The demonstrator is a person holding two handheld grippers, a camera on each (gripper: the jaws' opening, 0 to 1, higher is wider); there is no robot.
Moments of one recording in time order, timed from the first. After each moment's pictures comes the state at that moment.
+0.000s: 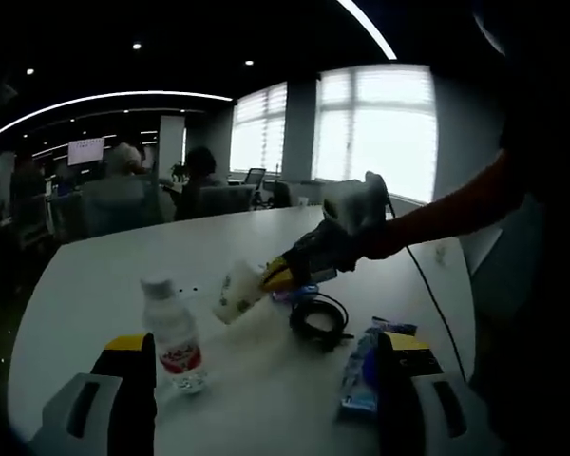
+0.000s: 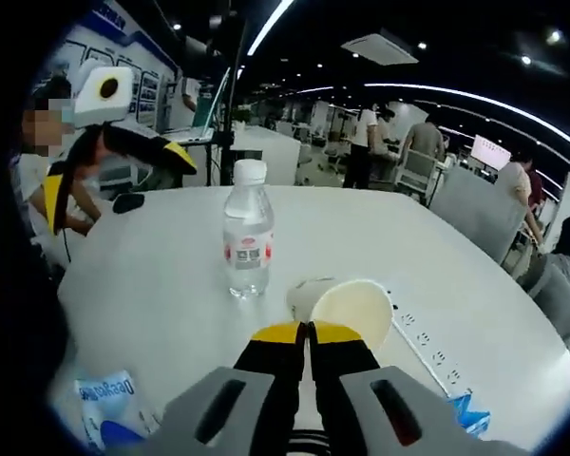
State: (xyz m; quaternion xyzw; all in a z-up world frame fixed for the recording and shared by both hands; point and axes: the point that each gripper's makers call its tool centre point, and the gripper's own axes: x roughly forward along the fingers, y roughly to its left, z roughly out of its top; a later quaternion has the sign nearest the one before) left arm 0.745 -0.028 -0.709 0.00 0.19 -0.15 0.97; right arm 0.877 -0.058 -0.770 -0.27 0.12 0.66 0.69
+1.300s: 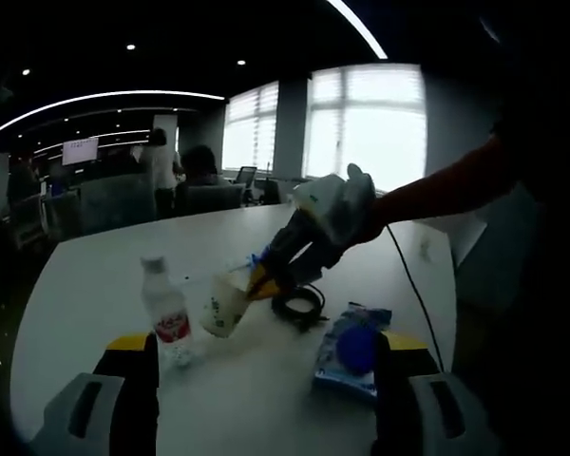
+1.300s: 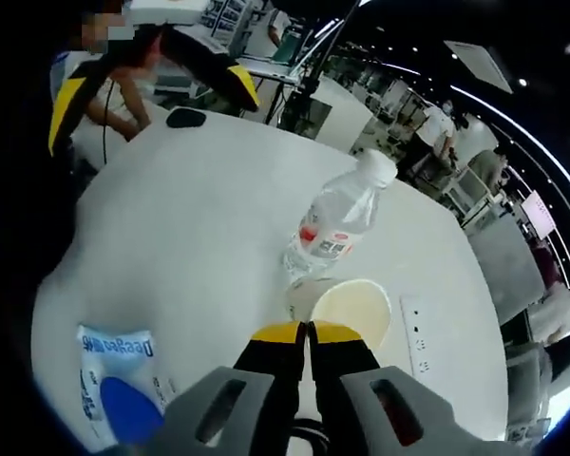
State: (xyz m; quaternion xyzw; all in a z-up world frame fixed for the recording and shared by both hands) left arm 0.690 -0.033 -0.706 0.00 0.20 -0.17 0.97; right arm 0.820 -0.053 -0.782 -0.46 0.08 0.67 0.58
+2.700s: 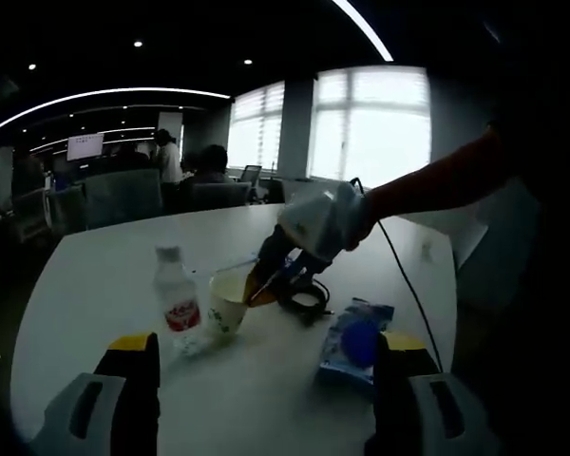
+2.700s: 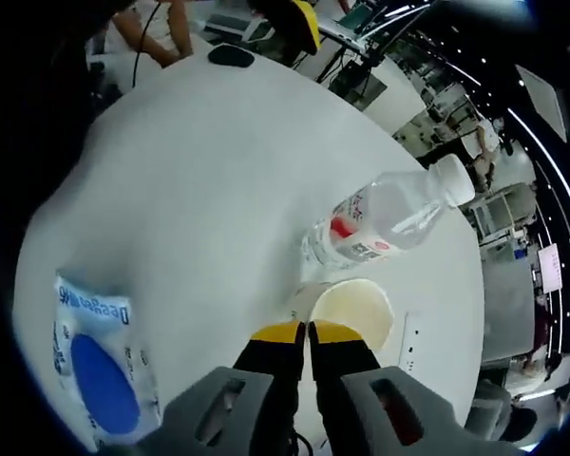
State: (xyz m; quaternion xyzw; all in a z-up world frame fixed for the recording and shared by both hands) left arm 0.681 -0.019 -0.711 0.00 0.20 -0.16 0.97; right arm 0.811 -0.037 -0.802 -0.57 0.06 0.66 0.48
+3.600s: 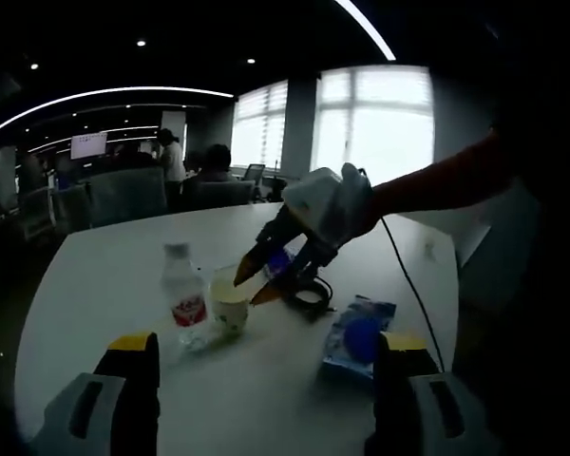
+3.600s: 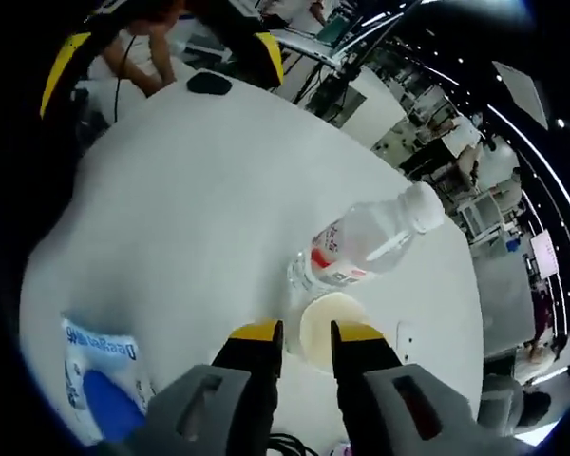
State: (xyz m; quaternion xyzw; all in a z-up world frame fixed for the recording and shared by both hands) left arm 0.675 -0.012 -0.711 0.00 0.20 -0.15 0.97; right arm 0.803 -0.023 -0.779 -0.51 0.07 0.67 0.54
